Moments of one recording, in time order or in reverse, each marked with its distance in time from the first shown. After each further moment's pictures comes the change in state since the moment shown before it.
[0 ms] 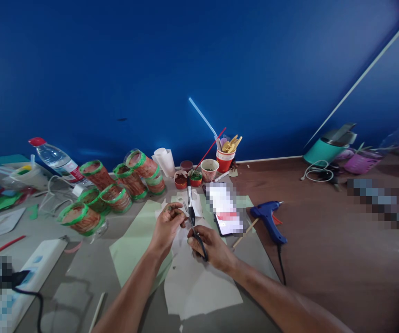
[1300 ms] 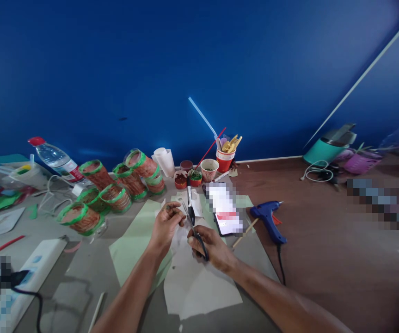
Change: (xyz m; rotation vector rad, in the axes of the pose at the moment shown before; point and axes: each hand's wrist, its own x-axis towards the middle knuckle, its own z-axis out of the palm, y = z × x) left_hand 0.003 -0.005 -0.003 -0.039 0.028 0.015; right_hand -0.002 -0.005 0.000 0.009 -0.004 0.014
